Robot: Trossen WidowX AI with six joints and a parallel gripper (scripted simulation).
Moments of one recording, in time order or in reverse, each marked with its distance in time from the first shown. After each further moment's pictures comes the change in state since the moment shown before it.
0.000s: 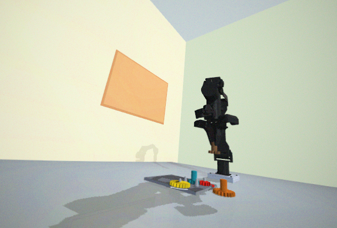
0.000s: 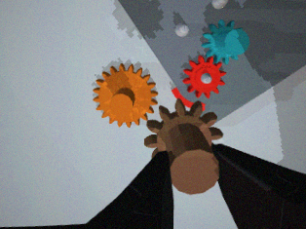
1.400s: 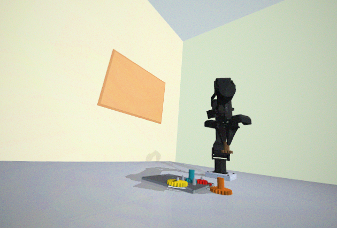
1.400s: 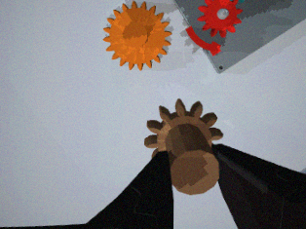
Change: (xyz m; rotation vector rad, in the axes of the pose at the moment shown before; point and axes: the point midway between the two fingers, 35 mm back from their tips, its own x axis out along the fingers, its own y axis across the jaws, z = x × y) arm -0.003 0.021 -0.056 -0.005 0.008 -0.001
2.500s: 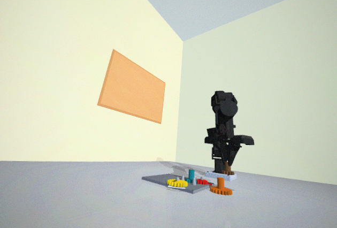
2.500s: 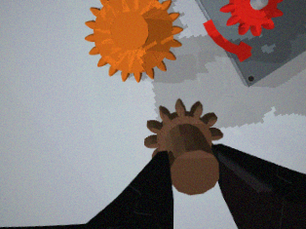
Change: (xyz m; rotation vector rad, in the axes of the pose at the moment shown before) arm 0.069 0.001 0.000 -0.002 0.000 0.000
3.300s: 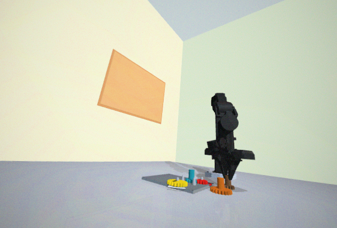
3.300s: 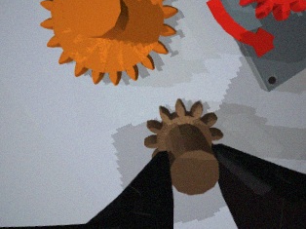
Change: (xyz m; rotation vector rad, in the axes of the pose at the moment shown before) arm 0.046 -0.008 -0.007 -0.001 0.001 -0.002
